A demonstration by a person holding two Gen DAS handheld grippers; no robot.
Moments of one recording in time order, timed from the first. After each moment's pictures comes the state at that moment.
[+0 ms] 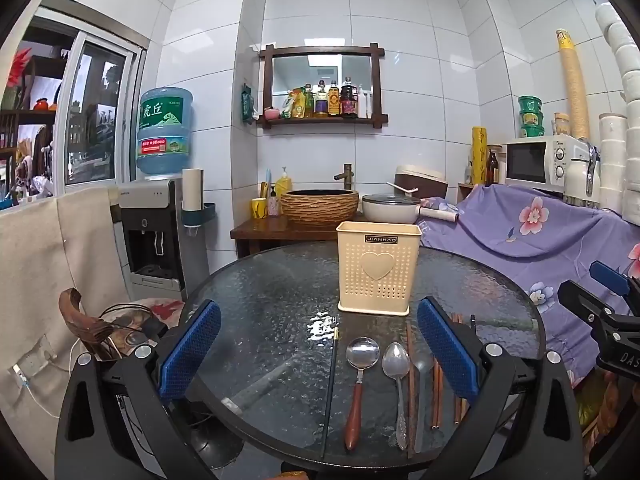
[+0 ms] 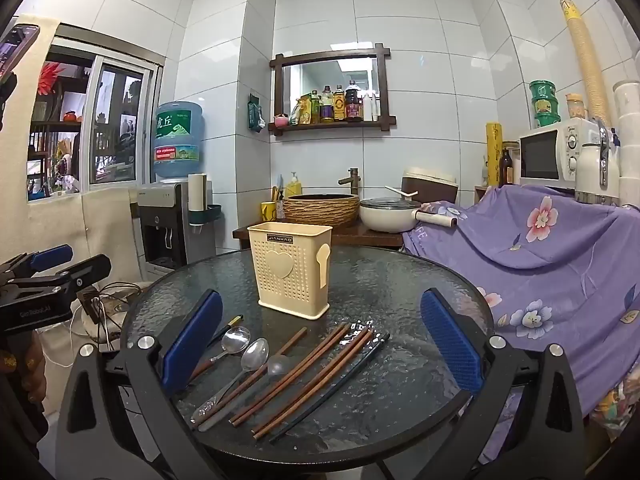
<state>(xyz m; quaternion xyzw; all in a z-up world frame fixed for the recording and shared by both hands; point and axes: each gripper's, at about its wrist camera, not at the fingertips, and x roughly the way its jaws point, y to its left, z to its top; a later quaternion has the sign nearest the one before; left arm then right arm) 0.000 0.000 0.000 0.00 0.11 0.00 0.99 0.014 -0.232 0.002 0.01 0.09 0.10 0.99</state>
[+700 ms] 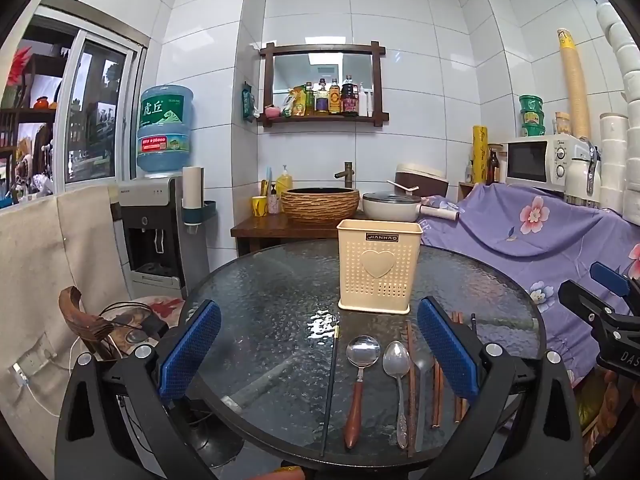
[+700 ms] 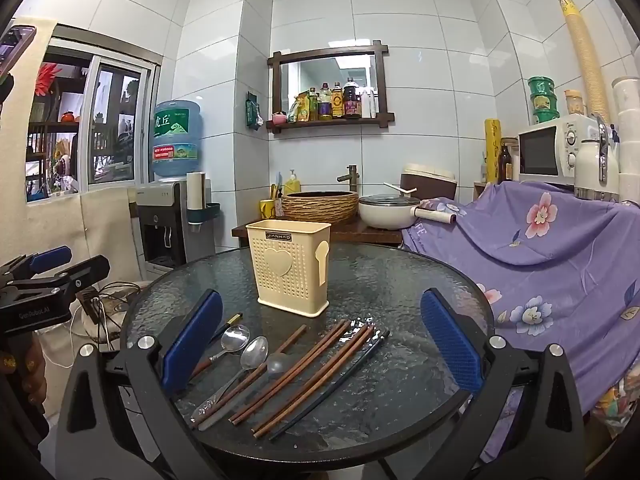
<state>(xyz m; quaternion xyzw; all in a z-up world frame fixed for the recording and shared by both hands) 0.000 0.003 0.001 0.01 0.12 0.00 0.99 0.016 -0.232 -0.004 0.01 0.09 0.10 0.99</state>
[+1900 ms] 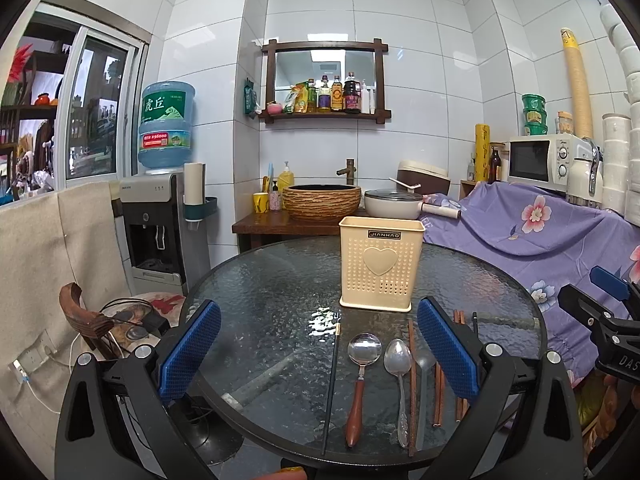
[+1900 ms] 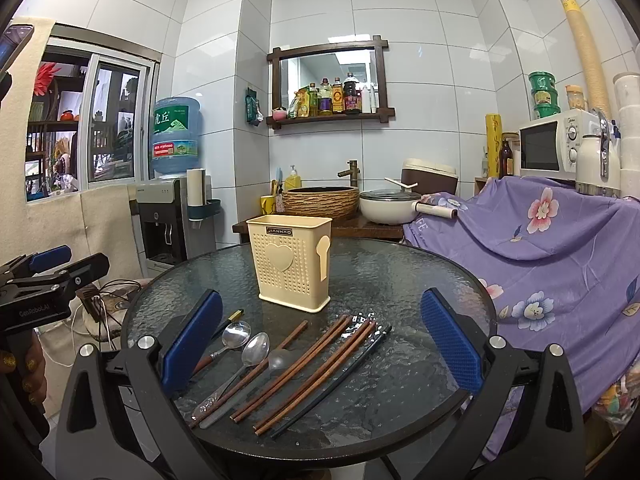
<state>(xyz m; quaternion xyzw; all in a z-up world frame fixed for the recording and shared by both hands) 0.004 0.001 -0.003 0.00 0.12 0.01 0.99 0.018 -0.230 -0.003 0.02 0.10 0.10 0.99</state>
